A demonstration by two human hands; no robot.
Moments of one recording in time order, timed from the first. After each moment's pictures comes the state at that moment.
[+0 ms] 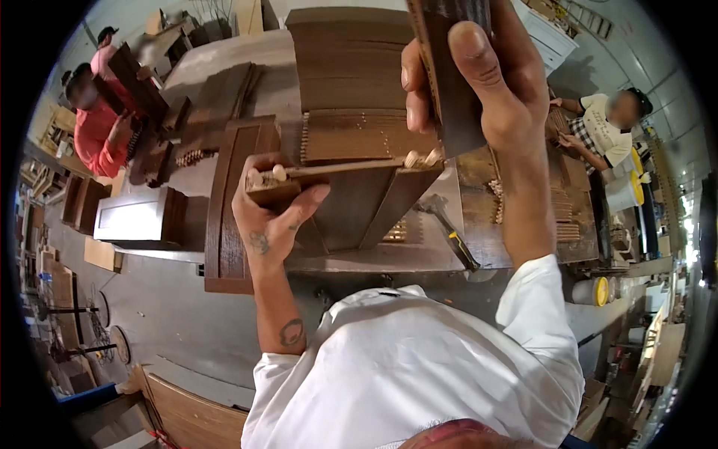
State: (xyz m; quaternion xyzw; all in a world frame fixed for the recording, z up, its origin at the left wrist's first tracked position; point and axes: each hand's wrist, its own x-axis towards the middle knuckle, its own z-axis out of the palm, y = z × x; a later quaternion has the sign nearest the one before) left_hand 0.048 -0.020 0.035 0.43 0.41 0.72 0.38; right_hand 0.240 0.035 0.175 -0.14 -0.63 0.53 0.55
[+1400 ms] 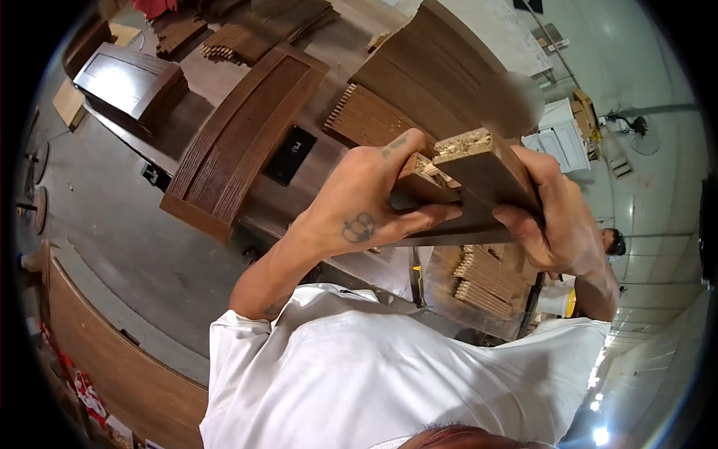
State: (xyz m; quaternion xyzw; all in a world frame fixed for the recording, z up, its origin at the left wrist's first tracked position) left_hand 0.026 -0.010 0.018 0.60 0.34 0.66 0.29; right_hand 0.203 0.051 0.179 -0.17 -0.98 0.14 -0.01
